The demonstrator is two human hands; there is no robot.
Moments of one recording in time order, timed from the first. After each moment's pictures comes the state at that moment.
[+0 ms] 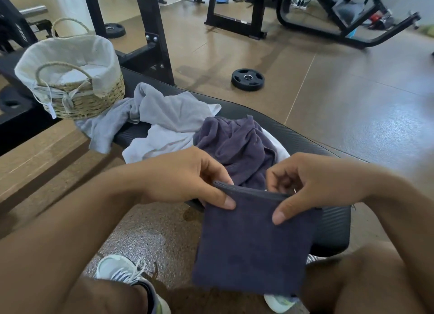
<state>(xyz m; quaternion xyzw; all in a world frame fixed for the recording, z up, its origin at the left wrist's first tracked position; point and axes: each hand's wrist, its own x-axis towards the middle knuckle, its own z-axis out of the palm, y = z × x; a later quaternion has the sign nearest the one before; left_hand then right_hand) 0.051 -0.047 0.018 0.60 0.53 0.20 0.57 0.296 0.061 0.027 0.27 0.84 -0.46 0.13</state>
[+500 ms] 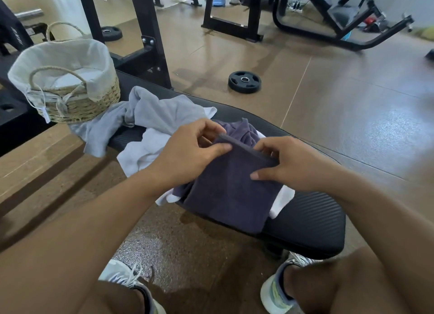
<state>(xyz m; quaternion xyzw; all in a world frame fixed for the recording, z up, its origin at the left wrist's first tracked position) 0.060 -0.003 -0.017 0.55 0.64 0.45 0.30 0.278 0.084 -0.003 0.40 0.87 -0.29 -0.06</state>
